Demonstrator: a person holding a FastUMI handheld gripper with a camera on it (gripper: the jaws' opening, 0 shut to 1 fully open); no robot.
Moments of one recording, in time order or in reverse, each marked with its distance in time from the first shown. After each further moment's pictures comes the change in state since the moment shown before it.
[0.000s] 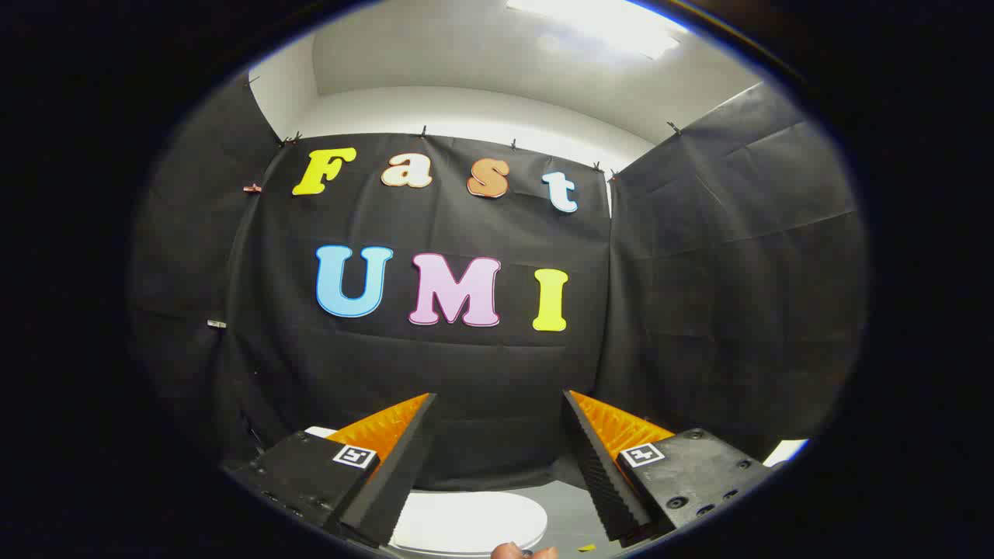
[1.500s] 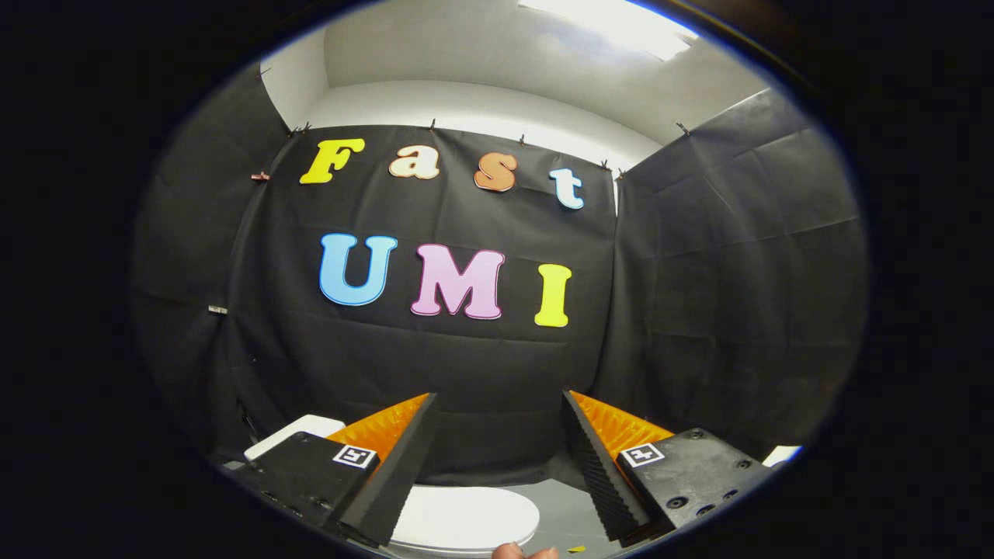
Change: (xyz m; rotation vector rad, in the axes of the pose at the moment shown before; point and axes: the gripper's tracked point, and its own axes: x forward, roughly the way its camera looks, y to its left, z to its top) arm -0.001 -0.003 -0.012 -0.044 0.012 0.021
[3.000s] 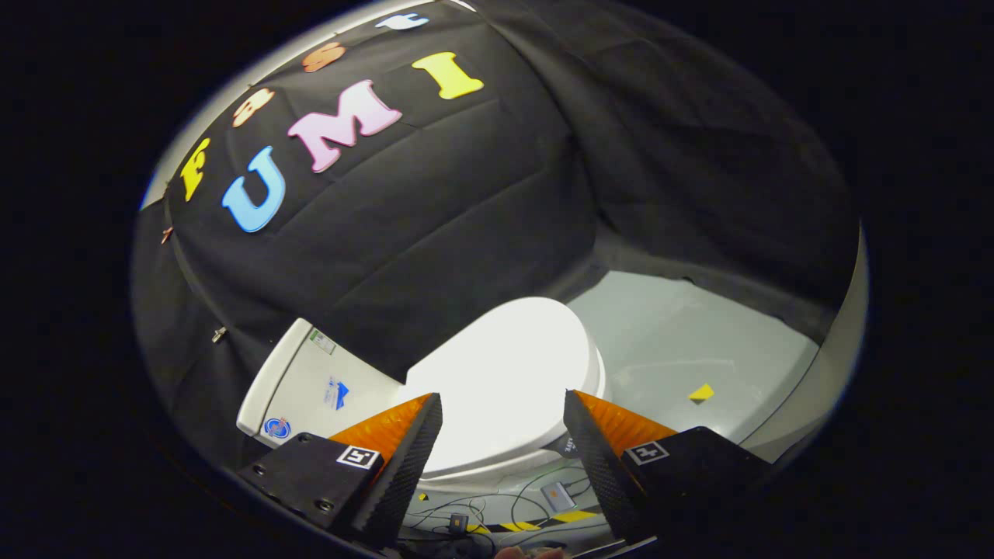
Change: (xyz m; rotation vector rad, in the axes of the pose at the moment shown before) arm 0.012 -0.065 -0.463 0.644 0.765 0.016
